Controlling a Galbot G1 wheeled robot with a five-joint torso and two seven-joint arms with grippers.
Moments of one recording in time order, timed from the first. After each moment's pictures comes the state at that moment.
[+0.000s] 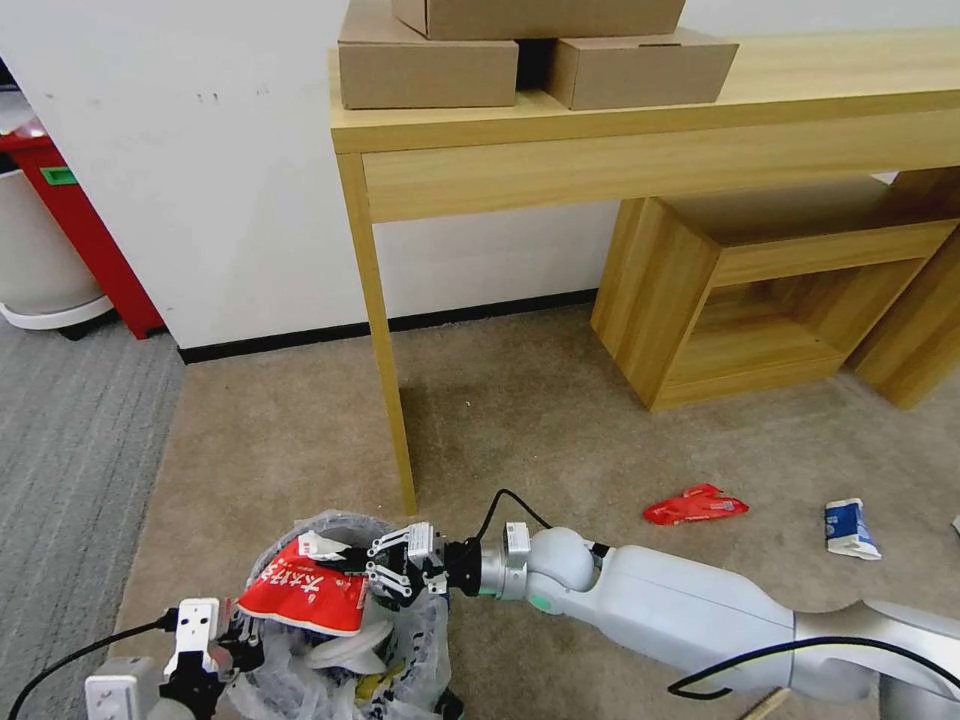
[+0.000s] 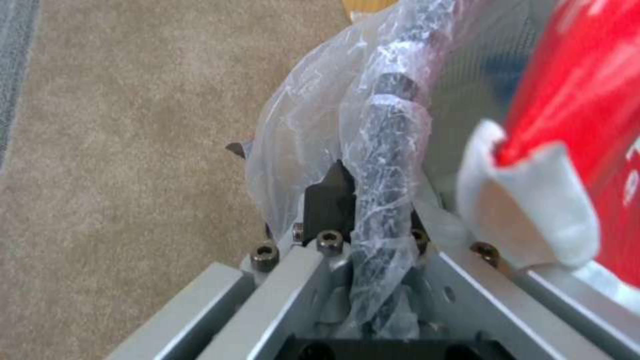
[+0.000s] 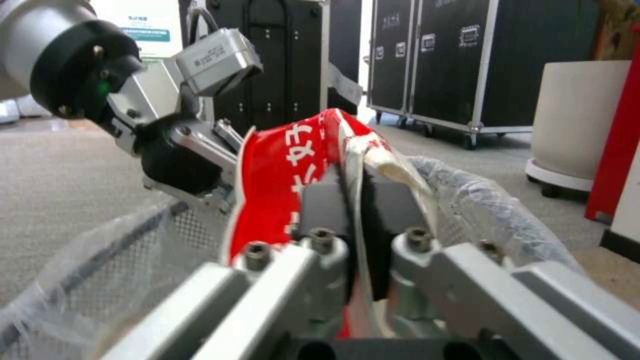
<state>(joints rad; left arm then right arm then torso) 2.10 -0.98 -0.76 -2.37 -0.73 0.33 -0.26 -0.45 1.06 -0.86 1.51 0.76 0.50 -0.53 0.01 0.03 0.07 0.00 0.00</state>
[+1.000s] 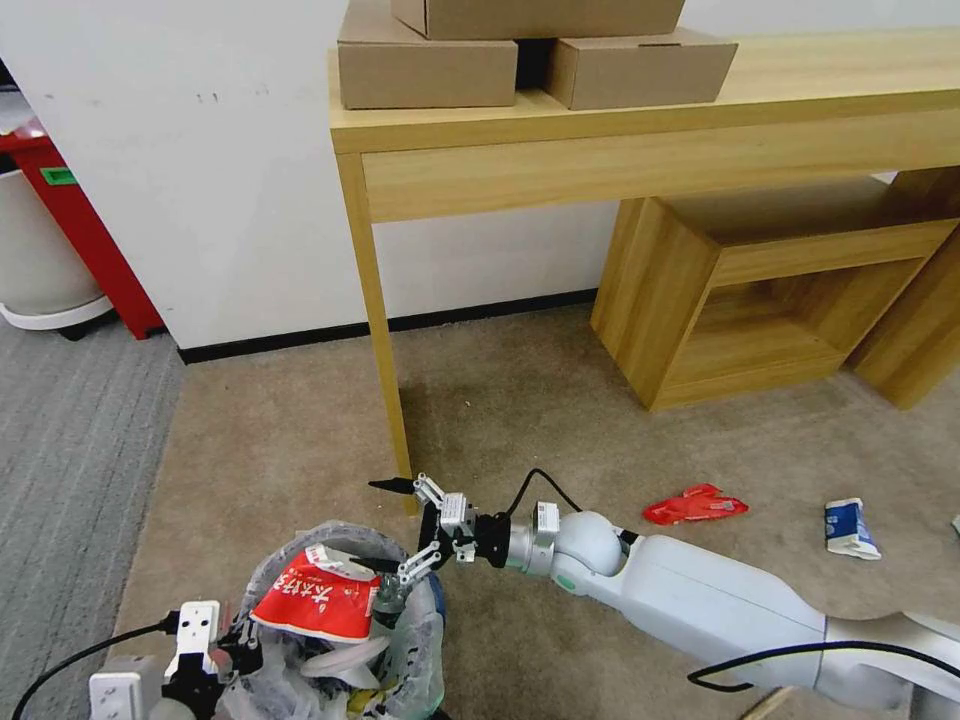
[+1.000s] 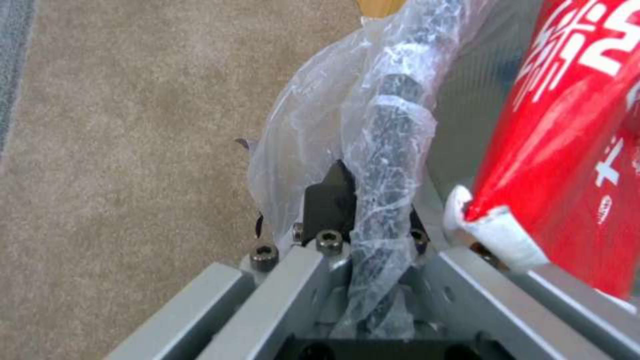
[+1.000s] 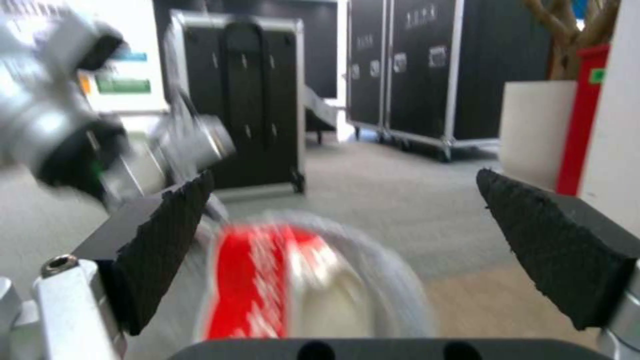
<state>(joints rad) 2.09 -0.97 -0.74 -2.35 -0.74 0.34 -0.28 -0.48 0.98 -0.78 1.61 0.83 0.46 -0.54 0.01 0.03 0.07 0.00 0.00</state>
